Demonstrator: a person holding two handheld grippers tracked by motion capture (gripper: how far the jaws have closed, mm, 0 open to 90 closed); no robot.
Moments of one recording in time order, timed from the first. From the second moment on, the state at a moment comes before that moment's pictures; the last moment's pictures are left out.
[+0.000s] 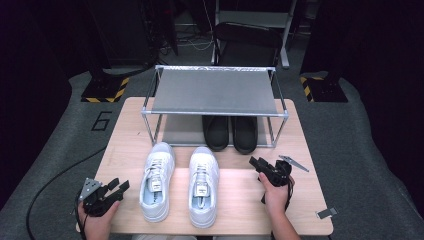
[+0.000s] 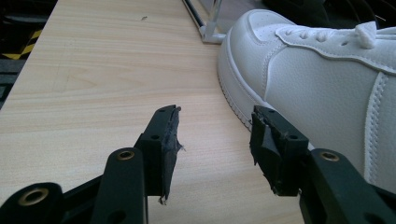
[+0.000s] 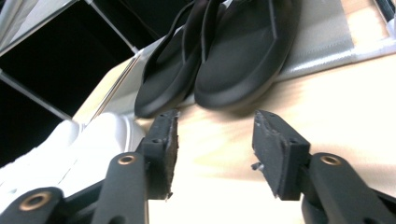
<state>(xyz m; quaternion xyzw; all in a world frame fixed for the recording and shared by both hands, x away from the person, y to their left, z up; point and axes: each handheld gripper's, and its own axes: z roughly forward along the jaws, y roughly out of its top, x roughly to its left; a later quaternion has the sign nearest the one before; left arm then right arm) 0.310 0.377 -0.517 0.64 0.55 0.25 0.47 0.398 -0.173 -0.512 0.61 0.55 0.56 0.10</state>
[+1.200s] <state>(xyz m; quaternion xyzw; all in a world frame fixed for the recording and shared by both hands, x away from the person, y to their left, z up) 0.308 0.345 -0.476 0.68 0.51 0.20 0.49 0.333 -0.195 -0.527 0.59 0.59 0.55 0.08</state>
